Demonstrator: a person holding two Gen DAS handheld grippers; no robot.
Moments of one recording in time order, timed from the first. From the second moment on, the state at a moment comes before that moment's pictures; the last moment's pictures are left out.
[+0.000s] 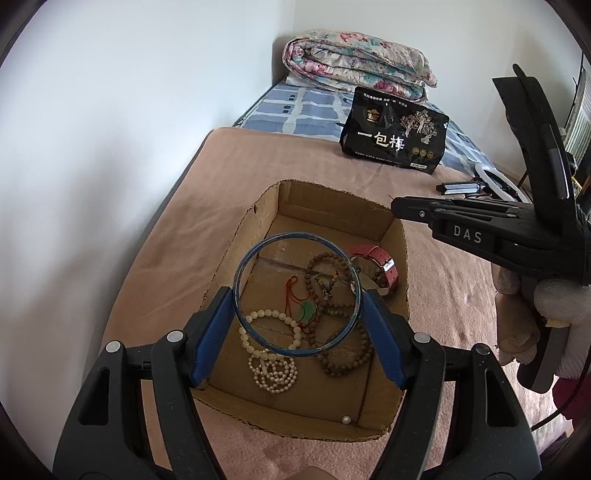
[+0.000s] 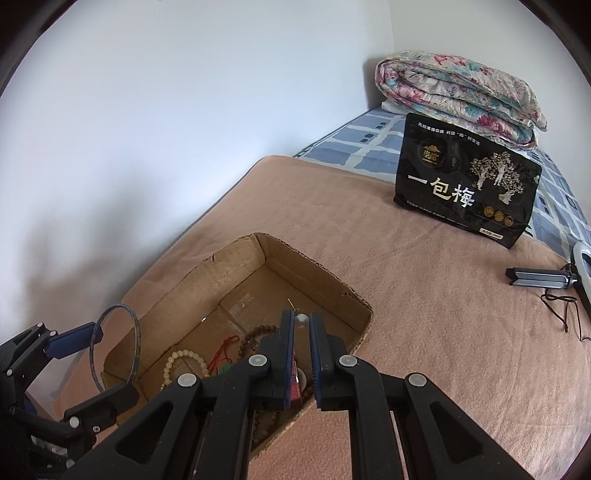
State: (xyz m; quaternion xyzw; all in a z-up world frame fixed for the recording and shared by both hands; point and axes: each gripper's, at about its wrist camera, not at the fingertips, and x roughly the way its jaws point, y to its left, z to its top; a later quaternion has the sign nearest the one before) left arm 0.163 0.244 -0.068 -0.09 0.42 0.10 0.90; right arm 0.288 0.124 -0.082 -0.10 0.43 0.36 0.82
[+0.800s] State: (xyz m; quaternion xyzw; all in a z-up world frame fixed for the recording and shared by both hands) left arm 0.164 0.238 -0.069 -0.09 0.42 0.09 0.90; right arm 0.287 0.129 -0.074 -0.09 0.41 0.35 0.84
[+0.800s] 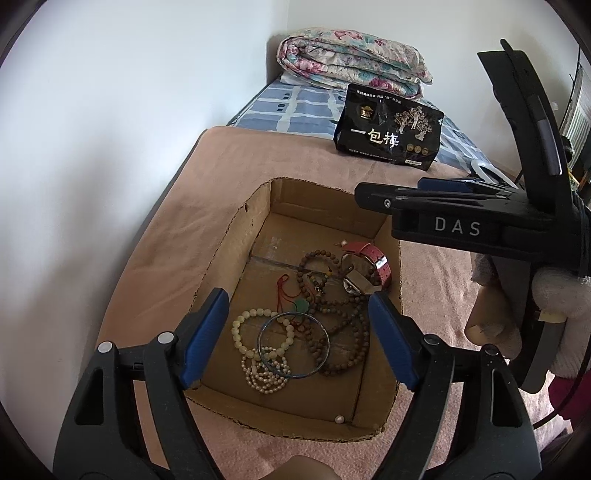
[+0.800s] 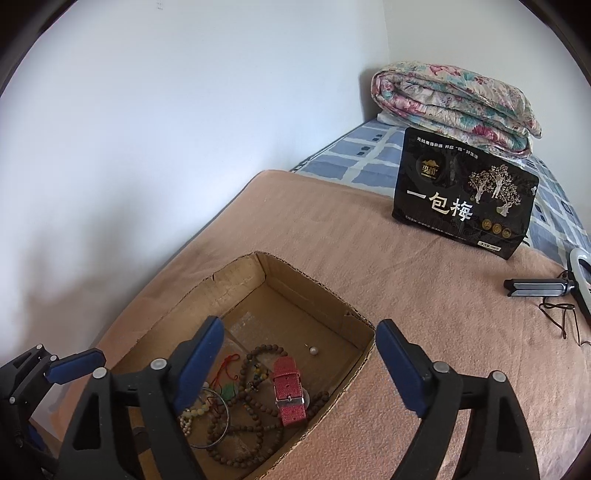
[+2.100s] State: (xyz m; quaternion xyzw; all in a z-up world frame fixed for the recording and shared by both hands) left arm 0.116 0.169 0.006 -0.05 0.36 0.08 0.93; right arm 0.231 0.008 0.013 -0.04 0.37 0.31 0.87
